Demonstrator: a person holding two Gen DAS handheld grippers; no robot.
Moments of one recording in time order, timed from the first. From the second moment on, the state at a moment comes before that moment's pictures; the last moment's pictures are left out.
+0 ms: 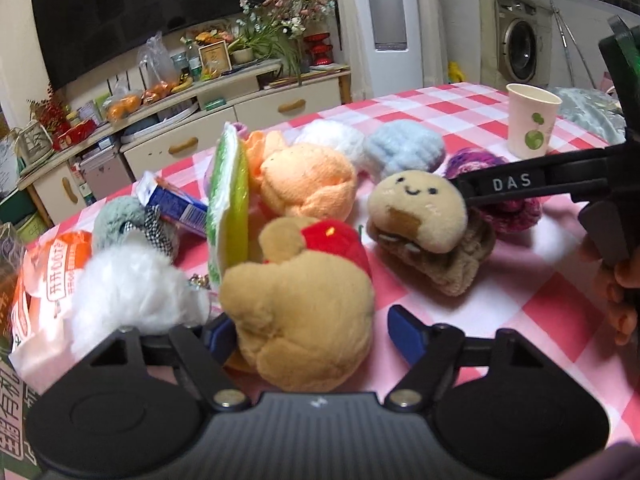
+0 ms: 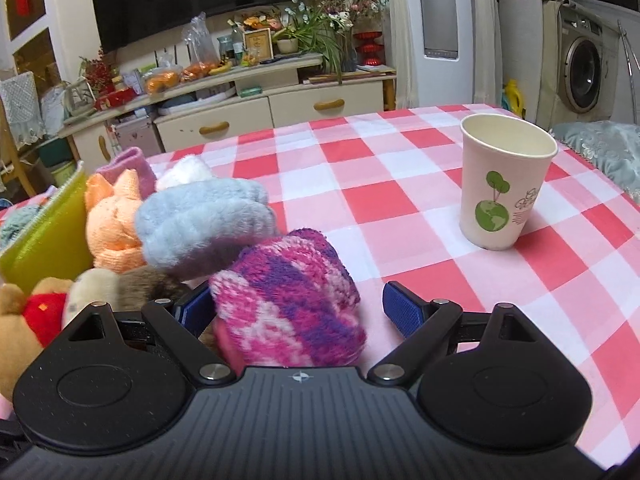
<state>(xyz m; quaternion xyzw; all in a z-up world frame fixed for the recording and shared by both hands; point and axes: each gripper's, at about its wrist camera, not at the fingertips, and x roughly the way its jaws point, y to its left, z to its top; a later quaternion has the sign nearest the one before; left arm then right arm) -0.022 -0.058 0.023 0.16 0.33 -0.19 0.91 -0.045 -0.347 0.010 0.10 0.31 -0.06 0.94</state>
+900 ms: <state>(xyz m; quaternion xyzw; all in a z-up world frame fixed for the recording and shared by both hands) -0.039 -0.019 0.060 0.07 0.31 -0.21 0.93 -0.064 -0.358 0.015 0.16 0.31 -0.10 0.93</state>
